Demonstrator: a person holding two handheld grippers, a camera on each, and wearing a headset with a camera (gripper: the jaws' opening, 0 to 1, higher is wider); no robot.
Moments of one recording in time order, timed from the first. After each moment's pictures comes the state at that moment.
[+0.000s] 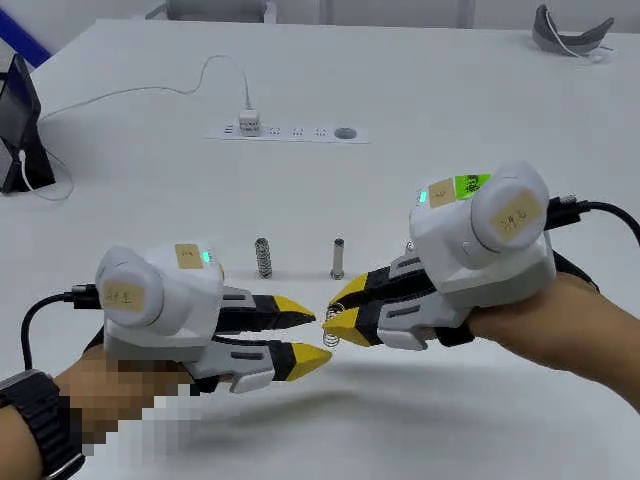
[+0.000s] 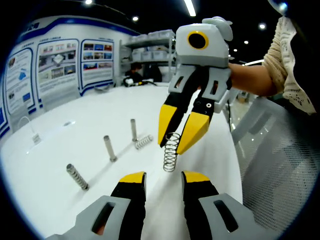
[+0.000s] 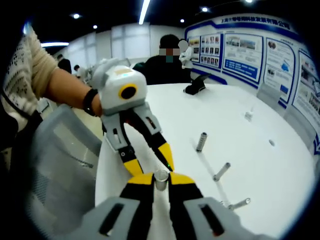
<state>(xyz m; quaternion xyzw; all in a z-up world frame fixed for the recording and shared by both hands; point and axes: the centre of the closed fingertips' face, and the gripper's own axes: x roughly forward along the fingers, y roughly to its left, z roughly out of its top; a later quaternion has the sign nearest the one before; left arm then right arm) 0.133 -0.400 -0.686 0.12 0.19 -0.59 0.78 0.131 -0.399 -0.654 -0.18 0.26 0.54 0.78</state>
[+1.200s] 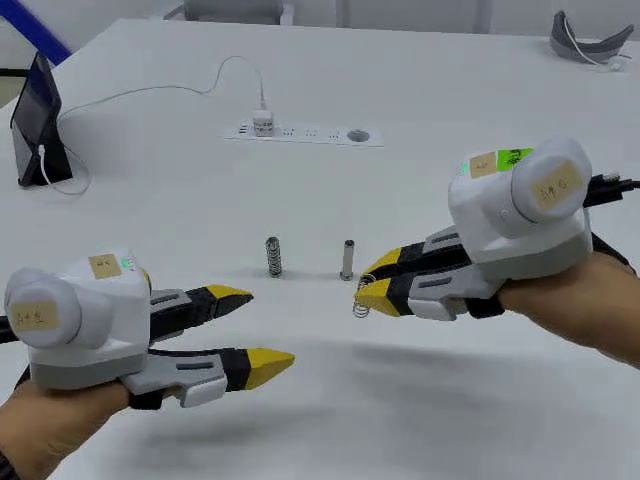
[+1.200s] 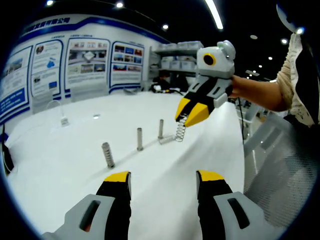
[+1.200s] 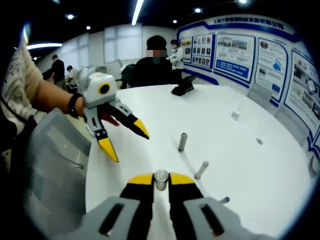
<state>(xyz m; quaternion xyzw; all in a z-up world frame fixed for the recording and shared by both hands) 0.140 -0.350 -0.673 0.05 0.19 -0.50 0.84 0.159 -0.424 -0.640 -0.18 0.25 0.50 0.80</state>
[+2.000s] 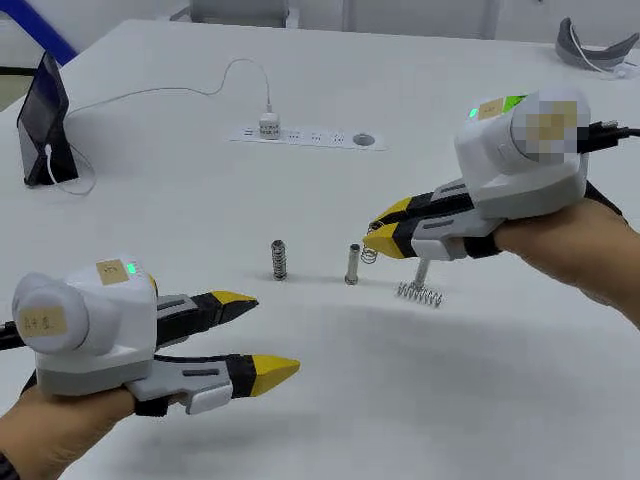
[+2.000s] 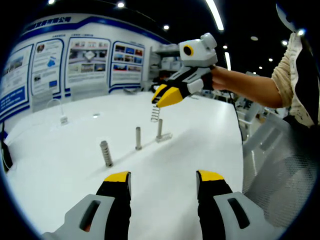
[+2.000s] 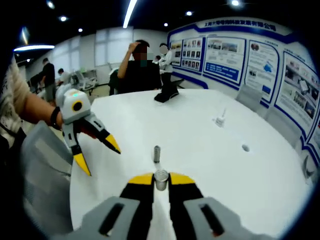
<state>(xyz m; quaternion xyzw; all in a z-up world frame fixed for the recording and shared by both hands) 0.136 -0.351 -0.676 0.05 0.19 -0.50 0.84 0.212 -0.428 -0.619 -0.18 0.24 0.47 0.83</state>
